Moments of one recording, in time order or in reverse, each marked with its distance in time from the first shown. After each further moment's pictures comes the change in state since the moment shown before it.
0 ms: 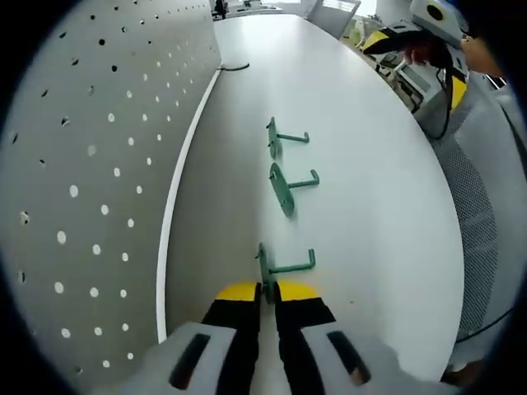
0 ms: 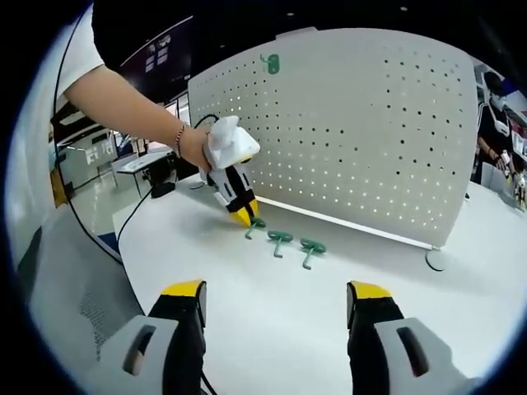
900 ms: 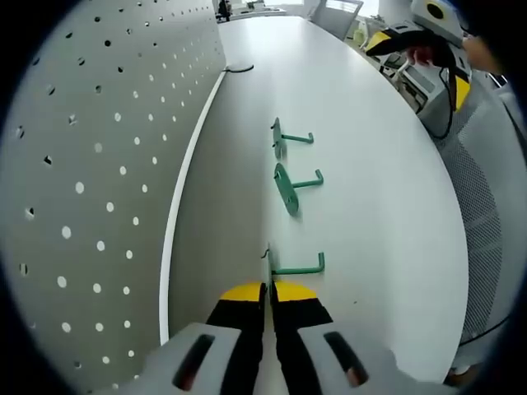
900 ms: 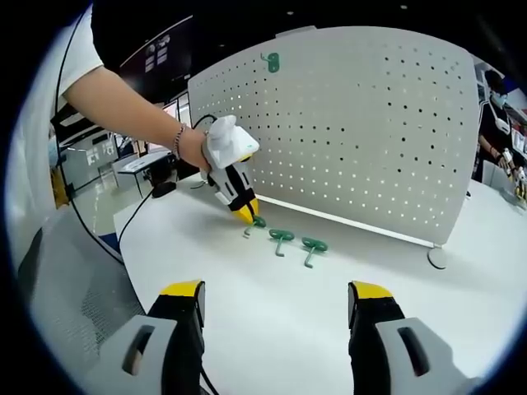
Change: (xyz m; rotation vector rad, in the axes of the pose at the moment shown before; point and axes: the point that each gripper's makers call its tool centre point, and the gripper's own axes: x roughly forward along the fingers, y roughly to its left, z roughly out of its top) left arm 0.000 0.001 0.001 -0.005 -0.026 0.021; right arm 0.001 0.001 -0.001 0.011 0.006 0.006
